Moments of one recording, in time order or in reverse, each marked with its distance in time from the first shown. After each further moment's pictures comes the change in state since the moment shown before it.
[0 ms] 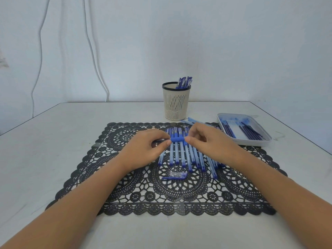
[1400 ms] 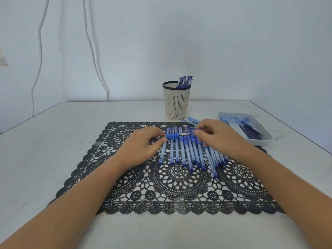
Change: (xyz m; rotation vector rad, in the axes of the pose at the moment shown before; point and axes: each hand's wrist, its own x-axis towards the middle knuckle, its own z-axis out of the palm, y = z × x) left_hand 0.001 -0.007 -0.003 0.103 0.014 -0.022; right_hand 0.000 -0.005 -0.015 0.018 0.028 0.089
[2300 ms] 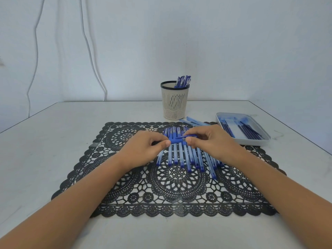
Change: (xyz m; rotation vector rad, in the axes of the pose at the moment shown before) left_hand 0.003 0.013 0.000 -0.138 -0.140 -0.099; right_hand 0.001 0.006 0.013 0.191 -0.027 -0.082
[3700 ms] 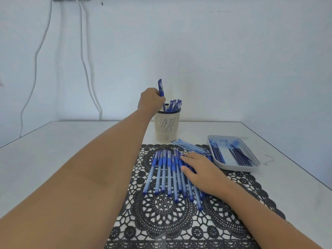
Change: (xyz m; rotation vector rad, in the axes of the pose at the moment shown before) left_hand 0.188 0.015 -0.045 -0.058 0.459 -0.325; right_hand 0.015 0.041 -0.001 -0.550 -0.081 0.010
